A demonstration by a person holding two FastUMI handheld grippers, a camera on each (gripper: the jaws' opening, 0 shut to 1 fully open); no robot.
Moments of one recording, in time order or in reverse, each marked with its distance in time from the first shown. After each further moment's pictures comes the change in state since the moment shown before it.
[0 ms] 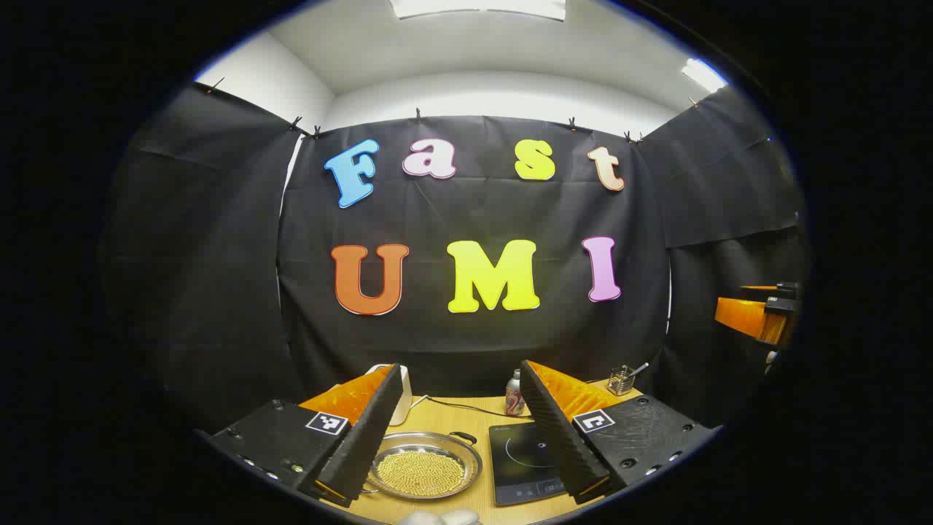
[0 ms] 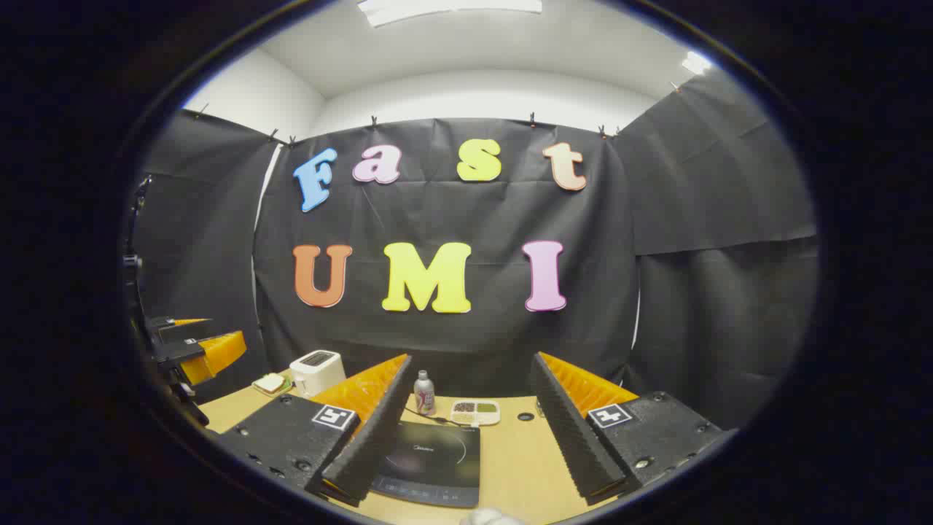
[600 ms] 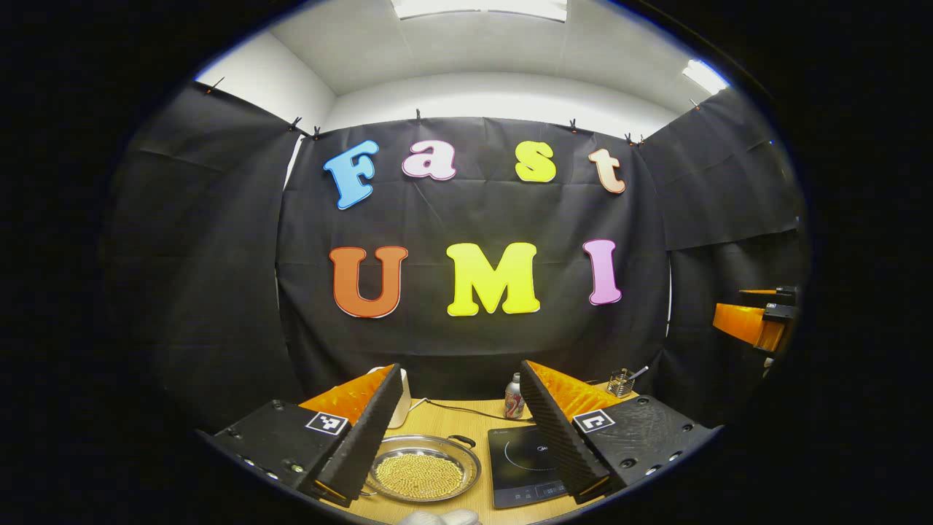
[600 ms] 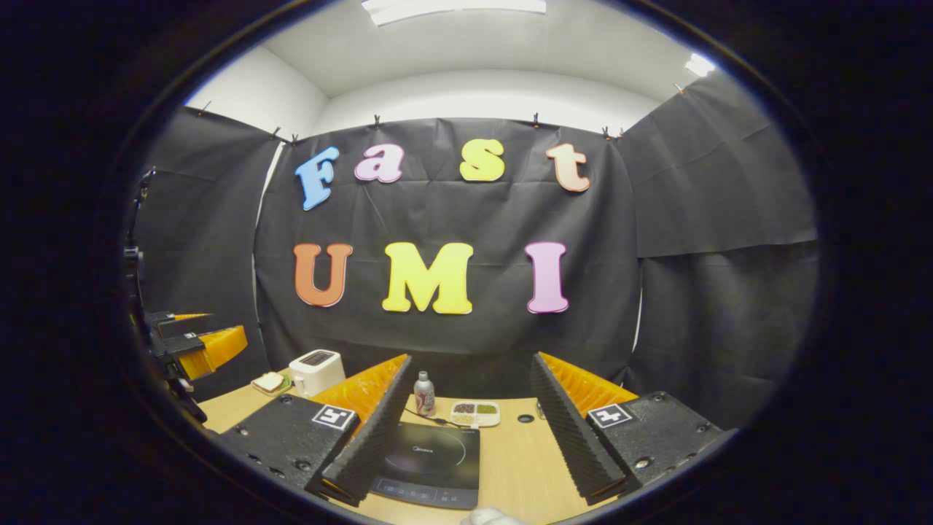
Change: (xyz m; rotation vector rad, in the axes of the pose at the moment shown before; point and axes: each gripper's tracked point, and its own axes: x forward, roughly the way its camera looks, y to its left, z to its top) left arm 0.006 0.001 0.003 -0.002 -0.002 -0.001; right arm 0.005 0.003 -0.001 -0.012 0.005 0.002
